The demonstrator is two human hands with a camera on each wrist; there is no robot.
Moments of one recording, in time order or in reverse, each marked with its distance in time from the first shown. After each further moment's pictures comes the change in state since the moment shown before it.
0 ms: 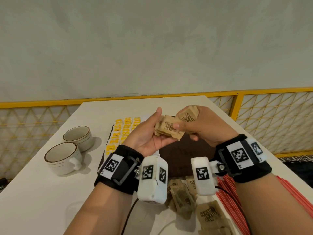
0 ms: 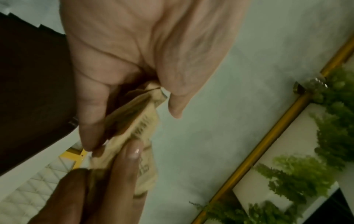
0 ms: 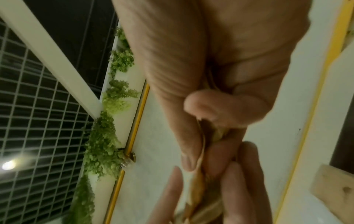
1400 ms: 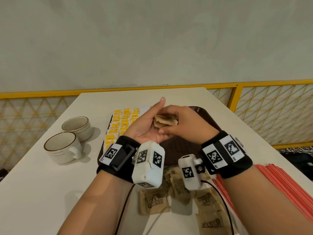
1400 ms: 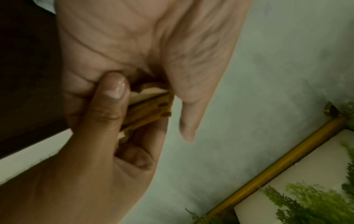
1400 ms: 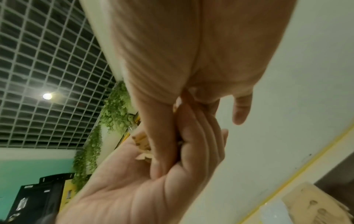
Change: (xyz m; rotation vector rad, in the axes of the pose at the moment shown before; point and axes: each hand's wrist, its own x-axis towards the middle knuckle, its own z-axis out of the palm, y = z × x) left_hand -0.003 -0.007 -0.002 0.012 -0.087 -0.043; right_hand -0.002 0.006 0.031 -0.490 -0.135 -0.261
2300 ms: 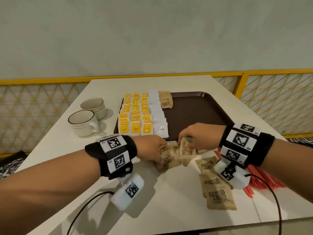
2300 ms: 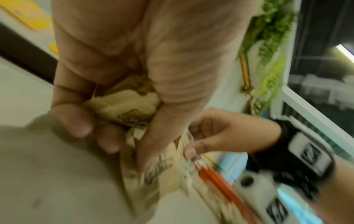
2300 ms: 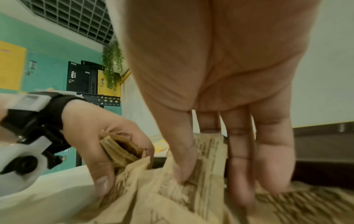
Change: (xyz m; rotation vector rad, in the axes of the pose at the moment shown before) left_hand -0.075 -0.046 -0.032 1.902 -0.109 -0.243; right_hand -0.062 0.006 0.020 -0.609 -0.641 0.182
